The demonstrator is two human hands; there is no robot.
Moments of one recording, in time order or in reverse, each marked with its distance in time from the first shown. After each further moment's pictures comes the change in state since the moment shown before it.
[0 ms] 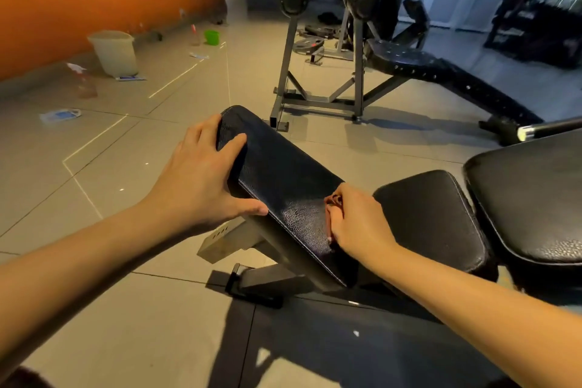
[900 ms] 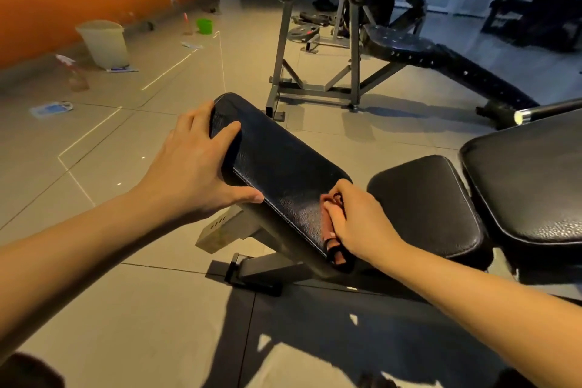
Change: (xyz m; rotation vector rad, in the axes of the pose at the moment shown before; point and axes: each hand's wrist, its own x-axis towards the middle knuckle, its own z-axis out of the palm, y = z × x) left_hand 0.005 -0.002 0.001 0.017 -0.017 0.019; right_hand -0.017 0.006 -0.005 0.069 -0.093 -0.069
